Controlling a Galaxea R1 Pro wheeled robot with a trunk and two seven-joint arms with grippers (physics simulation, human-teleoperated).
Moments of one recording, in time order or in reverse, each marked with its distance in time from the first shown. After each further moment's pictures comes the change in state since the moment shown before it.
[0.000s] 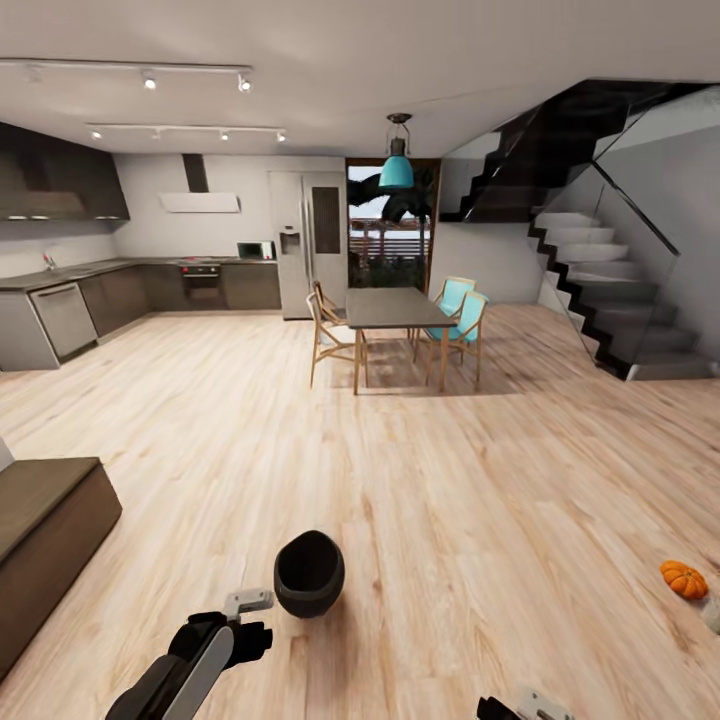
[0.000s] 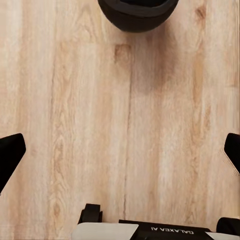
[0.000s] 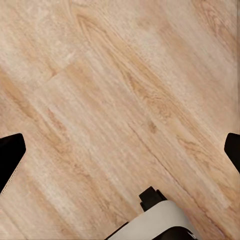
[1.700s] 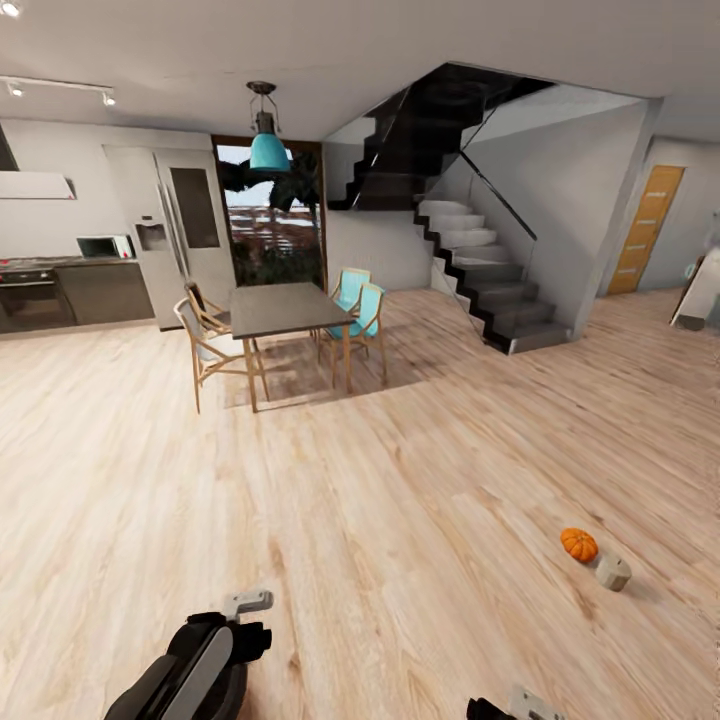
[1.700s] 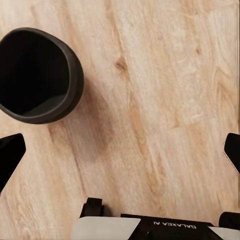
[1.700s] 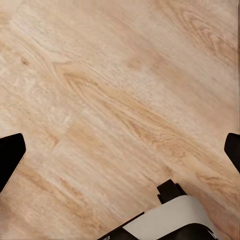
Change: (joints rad) left arm 0.001 0.003 -0.002 0.001 0.000 -0.003 0.000; right arm 0.000 -0.005 0.000 0.043 0.000 0.002 0.172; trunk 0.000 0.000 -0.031
